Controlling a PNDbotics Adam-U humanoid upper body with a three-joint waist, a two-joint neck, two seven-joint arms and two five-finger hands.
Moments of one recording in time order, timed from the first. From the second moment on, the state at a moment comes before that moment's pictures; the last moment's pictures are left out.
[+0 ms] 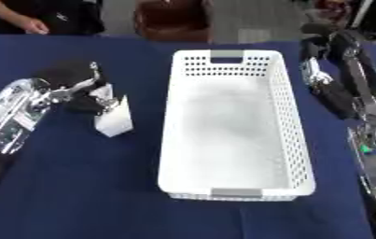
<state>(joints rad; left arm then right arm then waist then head) -0.66 0.53 -0.23 -1.33 -0.97 -0.19 -0.33 -0.50 -0.33 0.01 -1.65 0.31 -0.17 0.10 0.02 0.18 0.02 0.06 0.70</state>
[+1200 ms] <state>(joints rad) -0.77 0.61 -0.30 -1.36 -0.83 -0.24 -0.45 -0.49 -0.33 0.02 -1.65 0.31 -0.17 0.10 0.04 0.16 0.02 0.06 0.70</state>
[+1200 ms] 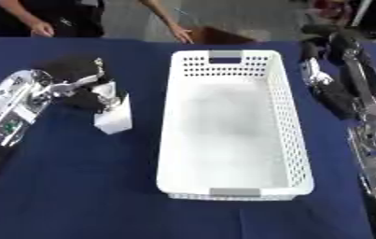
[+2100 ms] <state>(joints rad) -0.91 0.72 -0.32 -1.50 -0.57 -0.20 -0.61 -0.48 -0.33 0.02 -1.64 0.31 -0.17 0.10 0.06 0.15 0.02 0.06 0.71</state>
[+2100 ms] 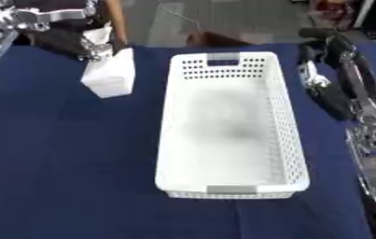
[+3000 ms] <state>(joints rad) -1.00 0.66 -0.34 -1.52 -0.53 -0.21 -0.63 -0.48 -0.33 0.02 -1.64 0.31 -0.17 0.11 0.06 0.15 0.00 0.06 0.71</state>
